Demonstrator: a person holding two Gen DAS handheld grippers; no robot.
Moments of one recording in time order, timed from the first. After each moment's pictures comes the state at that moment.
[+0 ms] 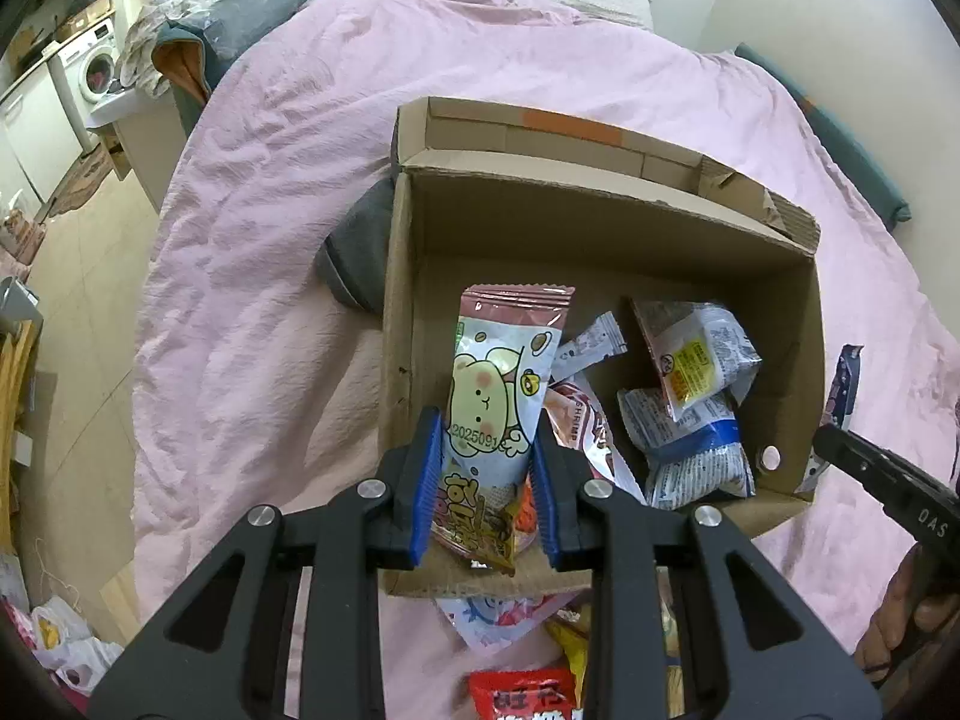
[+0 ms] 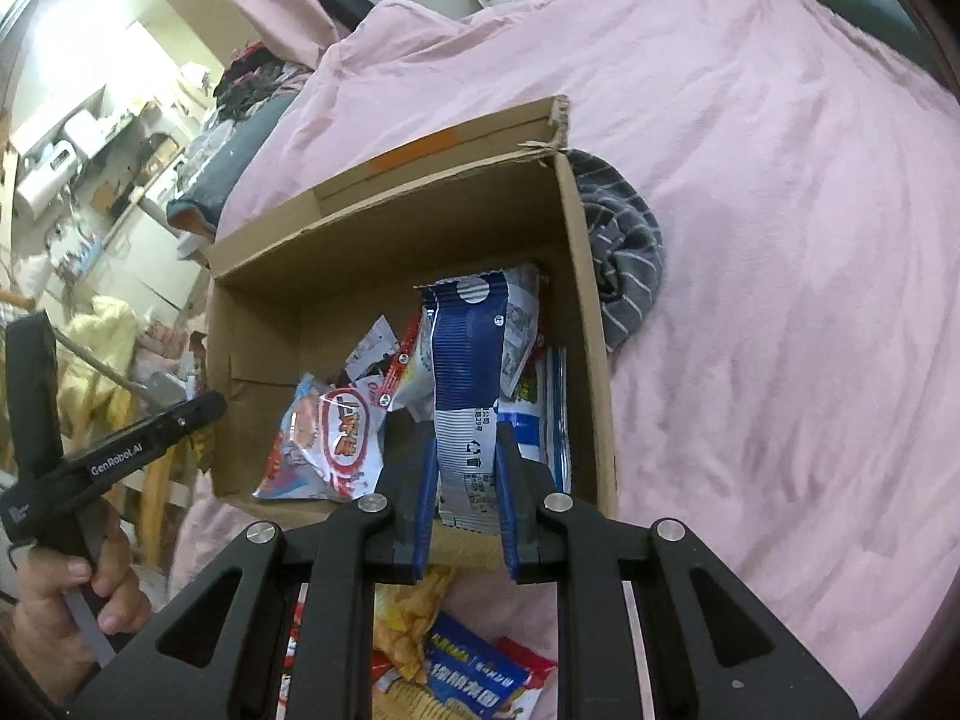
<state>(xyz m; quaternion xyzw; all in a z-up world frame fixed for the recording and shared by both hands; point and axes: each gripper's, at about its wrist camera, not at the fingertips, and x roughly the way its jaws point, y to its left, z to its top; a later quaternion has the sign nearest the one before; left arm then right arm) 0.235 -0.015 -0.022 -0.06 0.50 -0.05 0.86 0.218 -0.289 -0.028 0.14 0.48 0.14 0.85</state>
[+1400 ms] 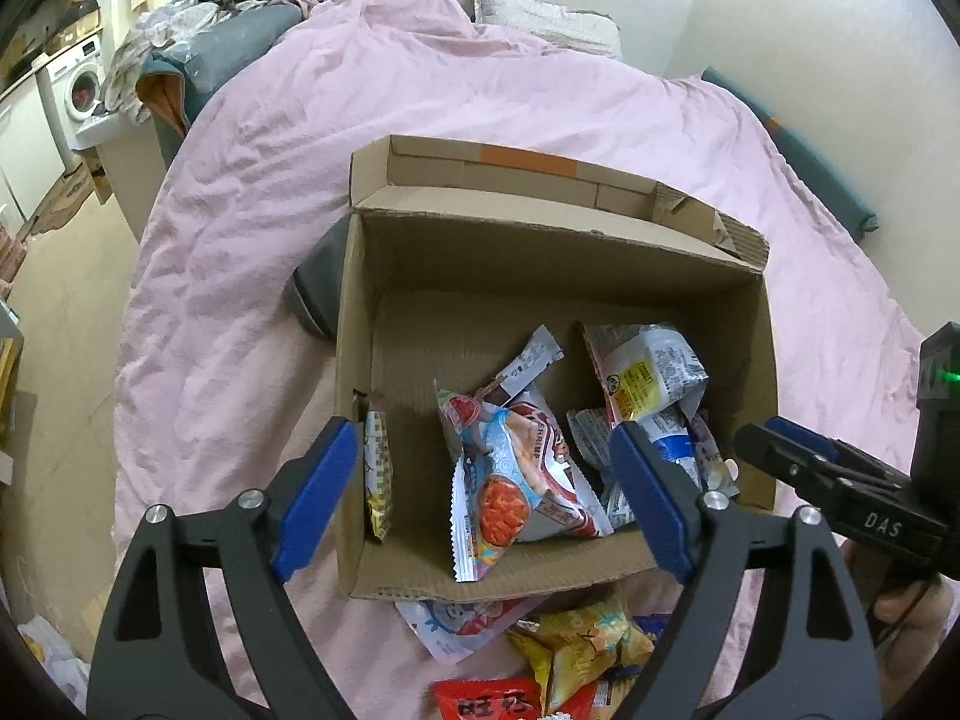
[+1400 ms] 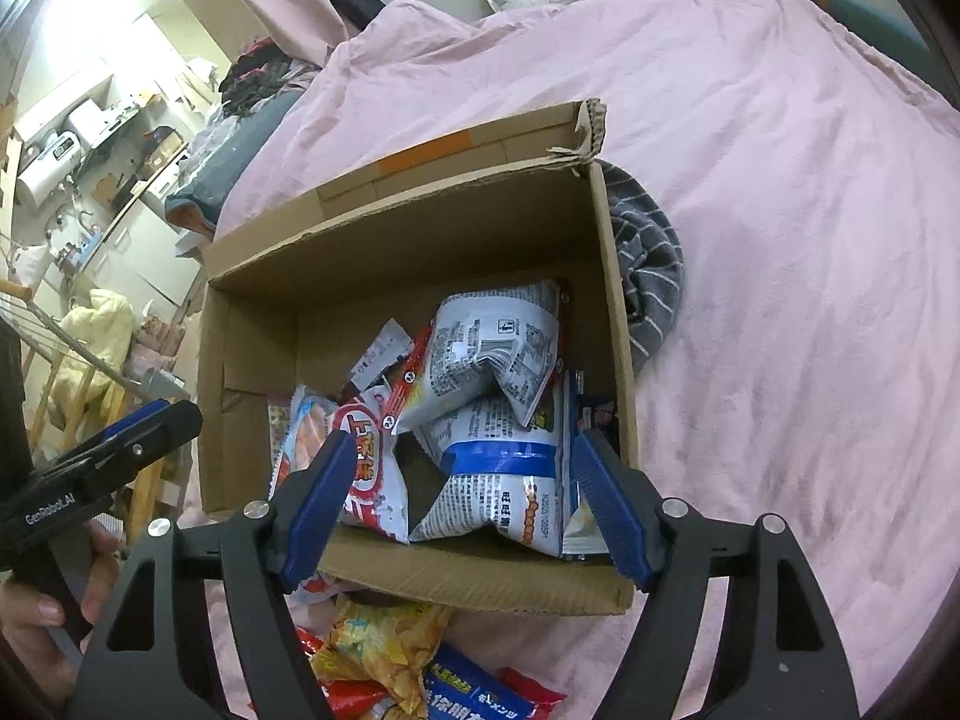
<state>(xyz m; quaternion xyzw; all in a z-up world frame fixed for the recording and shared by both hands) 0.223 -0.025 -0.005 -0.07 0.47 -0.08 0.88 0.229 -0.281 -0.032 0.14 0.47 0.15 0.86</state>
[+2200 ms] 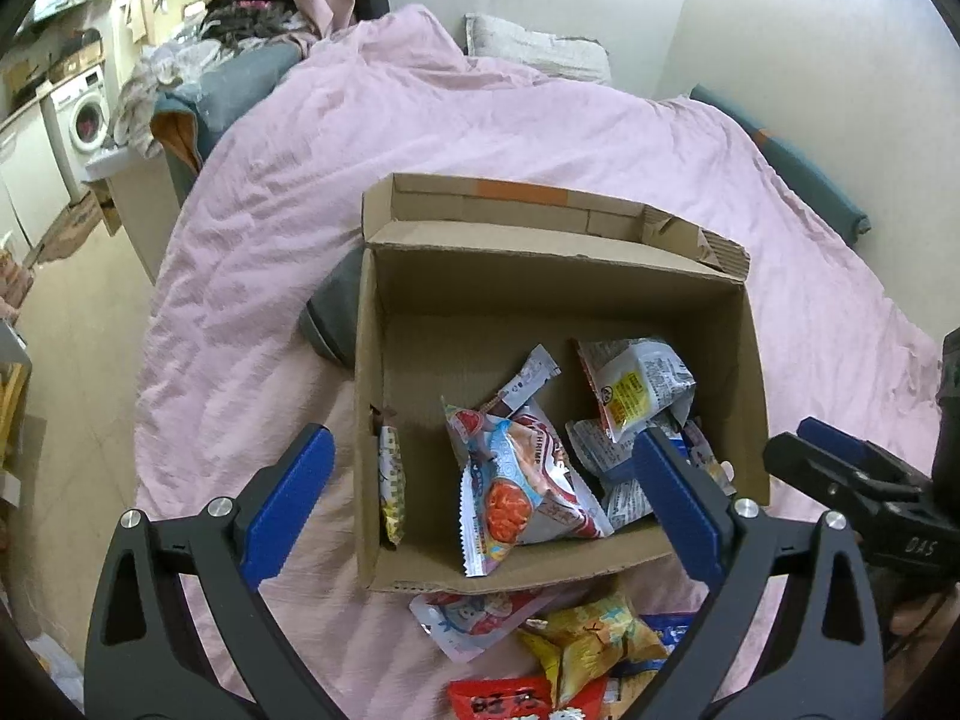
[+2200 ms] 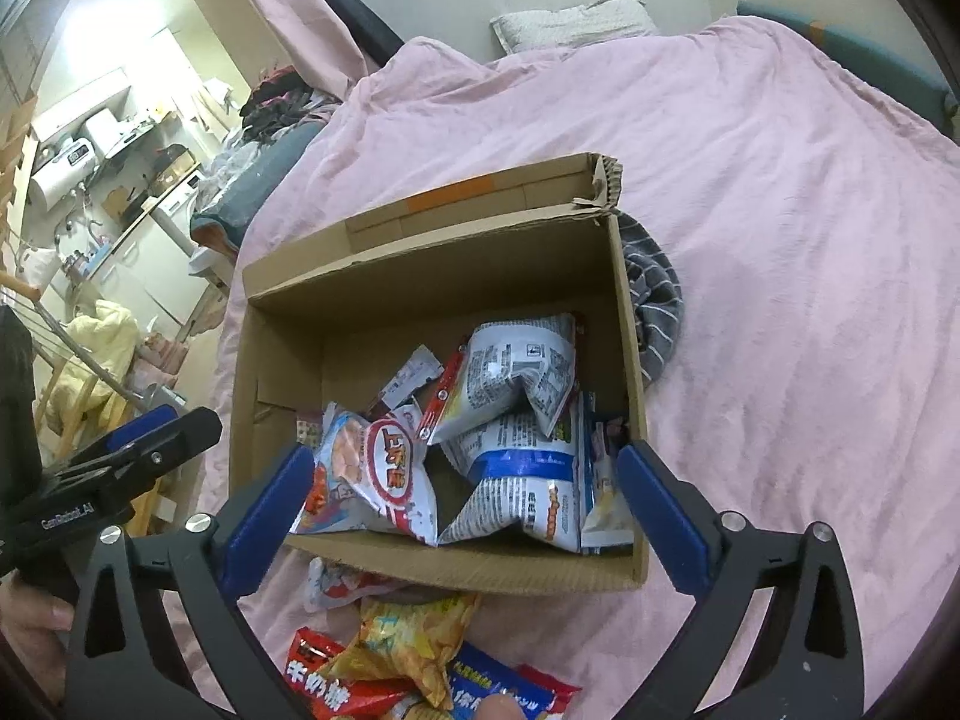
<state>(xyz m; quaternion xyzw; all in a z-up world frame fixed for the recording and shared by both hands) 0.201 -0.027 0.013 -0.05 0.42 -0.07 0.90 0.199 -0.275 -0.005 0.13 0.43 0.15 0.88</state>
